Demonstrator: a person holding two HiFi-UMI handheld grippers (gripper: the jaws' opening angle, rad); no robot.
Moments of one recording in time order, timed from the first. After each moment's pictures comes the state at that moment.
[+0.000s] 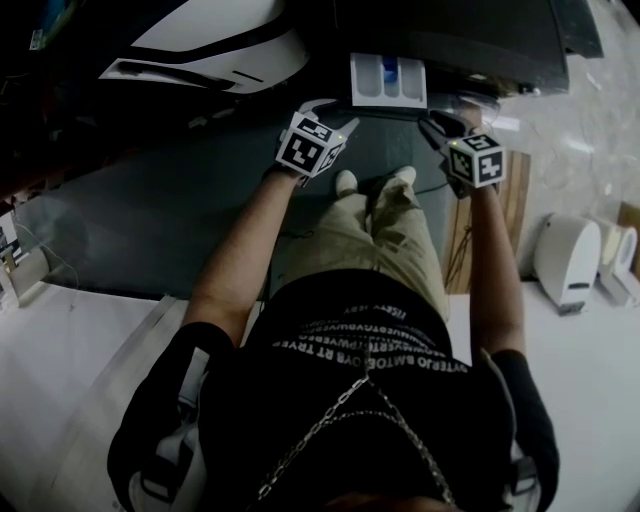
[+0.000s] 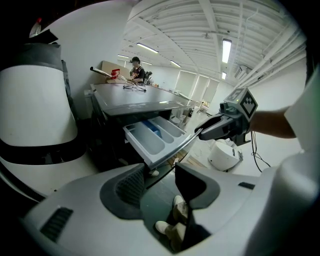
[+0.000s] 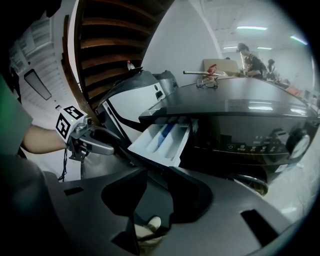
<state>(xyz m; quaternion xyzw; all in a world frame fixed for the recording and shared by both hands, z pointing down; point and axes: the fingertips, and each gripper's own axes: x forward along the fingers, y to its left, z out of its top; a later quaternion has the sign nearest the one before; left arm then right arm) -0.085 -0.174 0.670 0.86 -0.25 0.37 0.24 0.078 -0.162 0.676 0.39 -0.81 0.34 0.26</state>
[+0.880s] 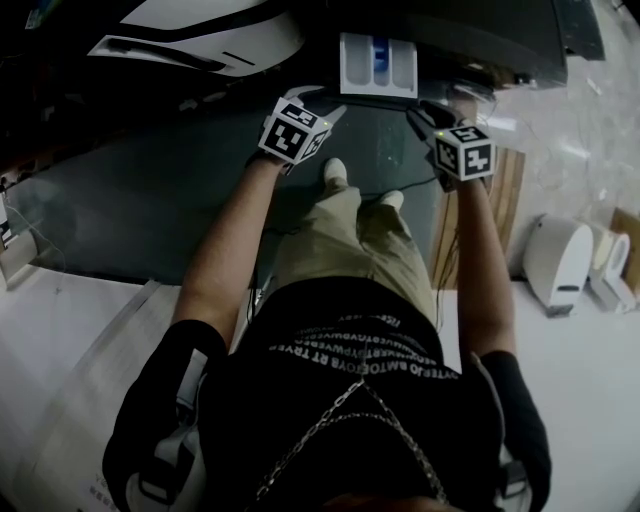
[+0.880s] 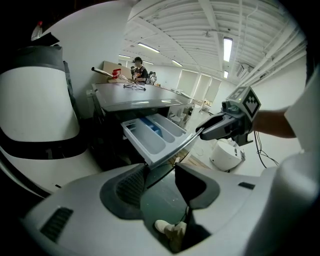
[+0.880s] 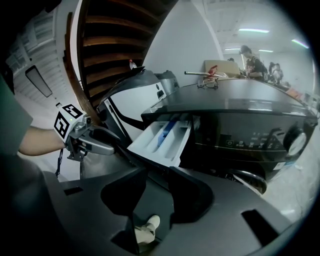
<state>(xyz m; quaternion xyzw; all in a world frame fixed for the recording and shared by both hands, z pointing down) -0.082 -0.157 0.673 0.85 -0.27 0.38 0.24 0.077 -0.145 0.674 0.39 -0.81 0.34 0.27</state>
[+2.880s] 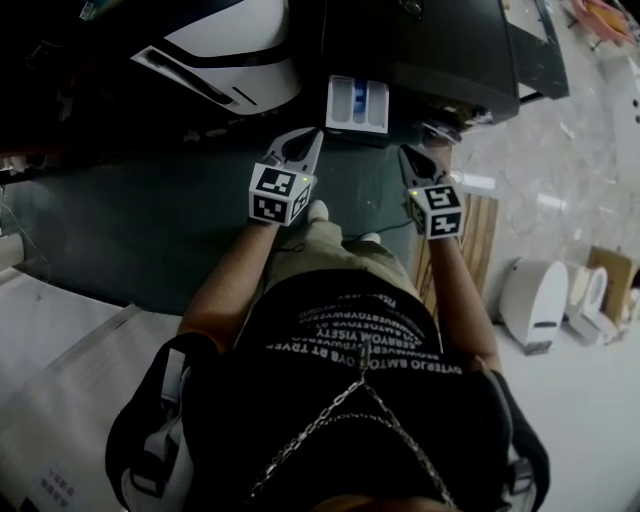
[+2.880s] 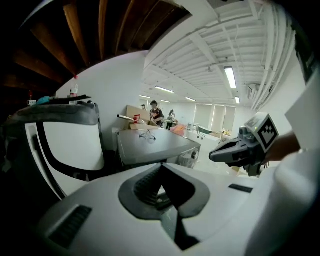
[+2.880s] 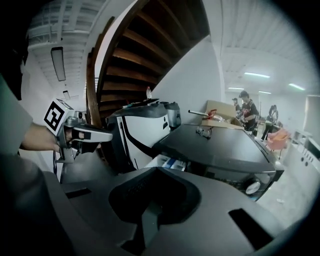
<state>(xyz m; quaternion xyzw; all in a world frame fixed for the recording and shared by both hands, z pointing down) -0.079 -0.111 0.503 0.87 -0.43 0.20 0.16 0.087 -0.090 0.523 0.46 -0.84 0.18 0.23</state>
